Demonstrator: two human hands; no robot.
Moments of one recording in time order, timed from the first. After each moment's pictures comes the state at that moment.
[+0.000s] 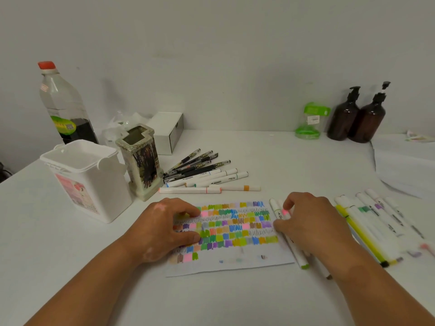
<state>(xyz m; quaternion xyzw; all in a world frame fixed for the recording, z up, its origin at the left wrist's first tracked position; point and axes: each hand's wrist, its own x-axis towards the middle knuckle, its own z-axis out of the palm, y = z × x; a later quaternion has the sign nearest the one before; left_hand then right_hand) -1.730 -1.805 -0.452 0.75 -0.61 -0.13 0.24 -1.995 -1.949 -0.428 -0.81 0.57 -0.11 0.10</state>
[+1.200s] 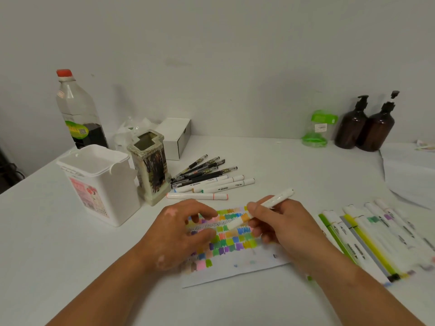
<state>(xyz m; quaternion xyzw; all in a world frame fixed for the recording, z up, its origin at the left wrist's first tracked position) -1.749 -1.802 -0.446 0.72 -0.60 -0.14 0.33 -1.960 -1.918 -0.420 -0.66 0.36 -0.29 0.59</state>
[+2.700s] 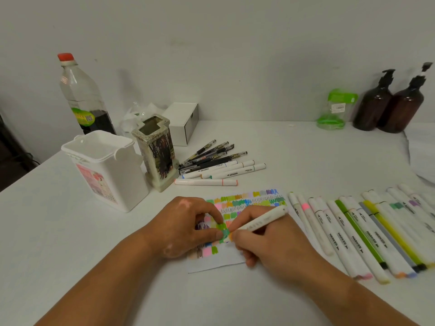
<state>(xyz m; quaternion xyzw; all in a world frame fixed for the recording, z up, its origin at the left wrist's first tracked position) -1.742 -1.800 -0.446 0.72 -0.65 -0.15 0.21 -1.947 -1.881 -0.442 -0.75 0.28 -0.21 0.56</state>
